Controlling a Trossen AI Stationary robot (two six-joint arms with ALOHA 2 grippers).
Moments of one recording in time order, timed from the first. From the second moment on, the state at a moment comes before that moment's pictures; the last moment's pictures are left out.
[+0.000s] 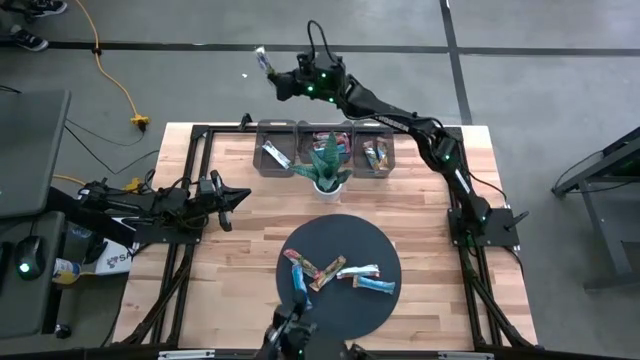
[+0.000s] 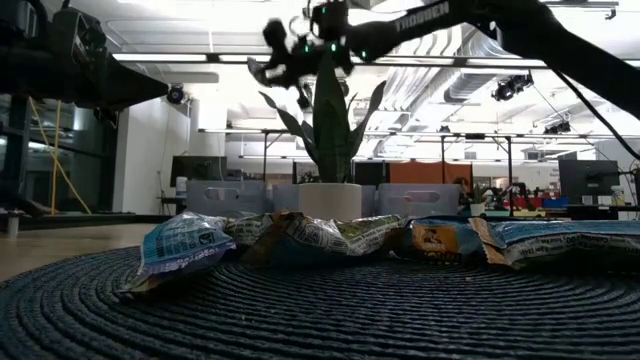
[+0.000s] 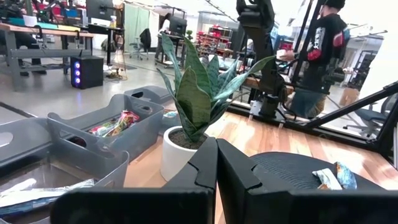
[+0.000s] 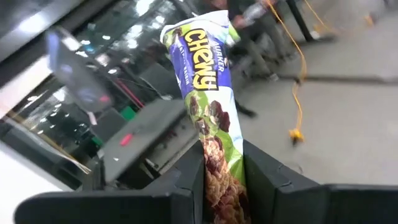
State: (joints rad) left arm -0.20 0.02 0.01 0.06 -0.54 -0.15; right arm -0.54 2.31 2.25 0.03 -0.18 0.67
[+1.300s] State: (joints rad) left arm -0.20 0.02 0.01 0.06 -0.54 -0.16; right arm -0.49 2.31 2.03 -0.21 -0.34 -0.05
